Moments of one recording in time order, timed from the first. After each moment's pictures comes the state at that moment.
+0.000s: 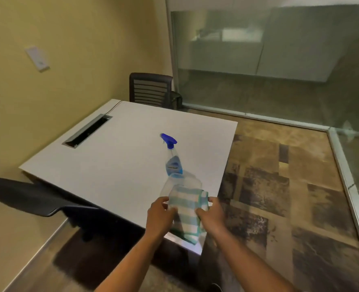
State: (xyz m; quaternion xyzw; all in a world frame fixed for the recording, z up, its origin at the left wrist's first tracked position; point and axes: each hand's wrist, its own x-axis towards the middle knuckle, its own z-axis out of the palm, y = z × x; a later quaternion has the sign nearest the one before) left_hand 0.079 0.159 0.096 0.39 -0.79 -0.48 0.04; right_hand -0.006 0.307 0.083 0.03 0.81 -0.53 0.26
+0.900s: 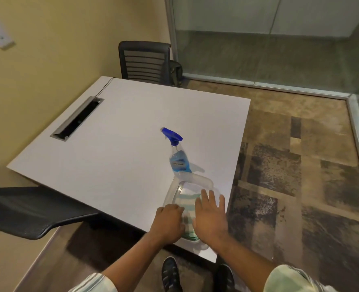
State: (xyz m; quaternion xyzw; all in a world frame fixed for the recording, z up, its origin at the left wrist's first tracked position) left_hand 0.021 0.089 0.028 0.12 -0.96 -0.14 -0.22; right_hand -0.052 0.236 -0.002 -0.33 0.93 0.00 0.14
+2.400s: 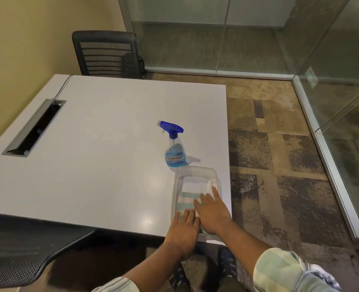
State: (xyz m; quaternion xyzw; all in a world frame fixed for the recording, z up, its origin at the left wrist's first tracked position) left_hand 0.062 0.063 -0.032 -0.11 -0.96 -0.07 -0.25; right_hand -0.031 0.197 -0.039 -0.31 0.92 0.07 0.22
